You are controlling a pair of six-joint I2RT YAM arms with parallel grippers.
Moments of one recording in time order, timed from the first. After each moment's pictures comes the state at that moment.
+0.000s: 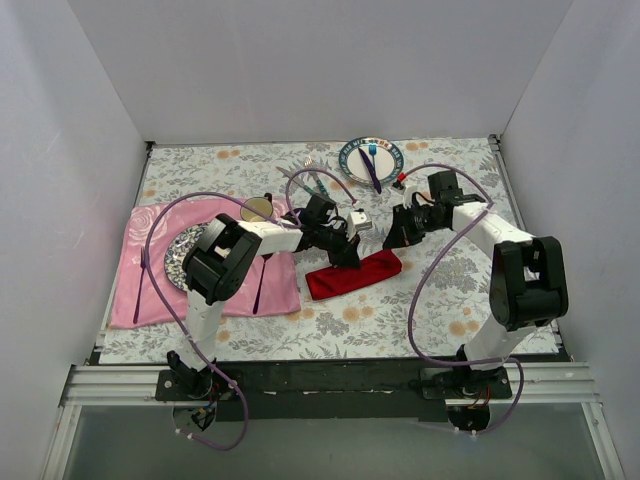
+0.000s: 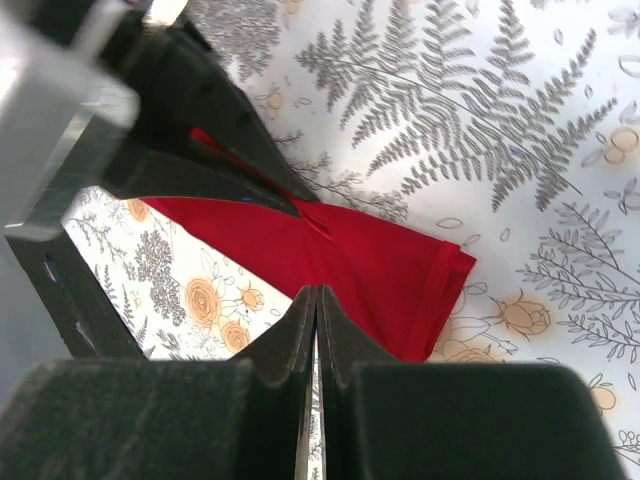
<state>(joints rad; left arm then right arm) -0.66 2.11 1.30 -0.01 0.78 0.28 0.19 1.66 1.10 -0.53 -0.78 -0.17</state>
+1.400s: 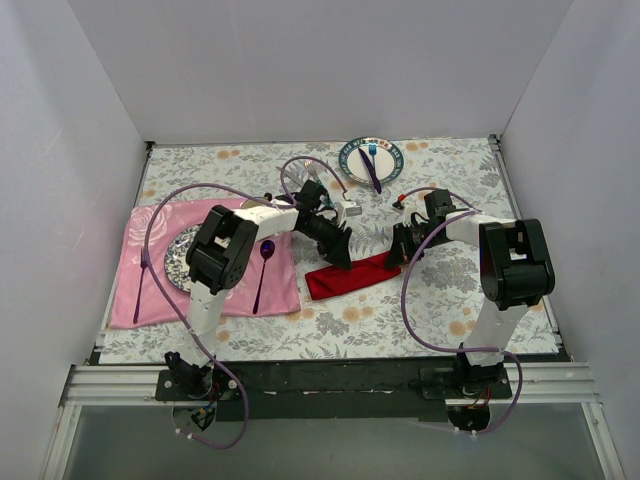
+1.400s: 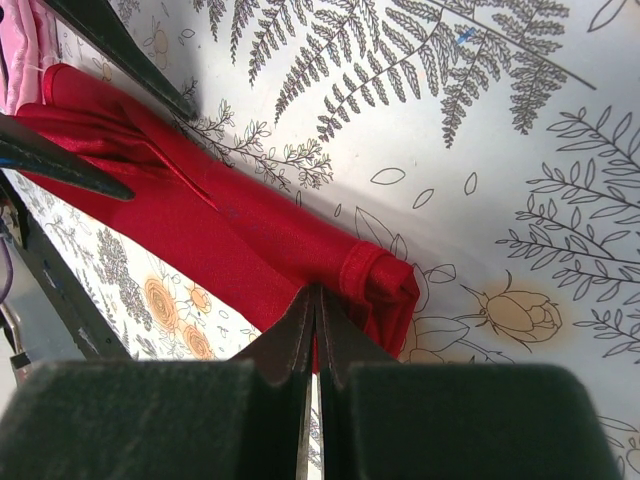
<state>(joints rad) -0.58 2.19 1.50 -0.42 0.94 0.28 0.16 1.83 1.00 -0.43 -0.76 -0.10</state>
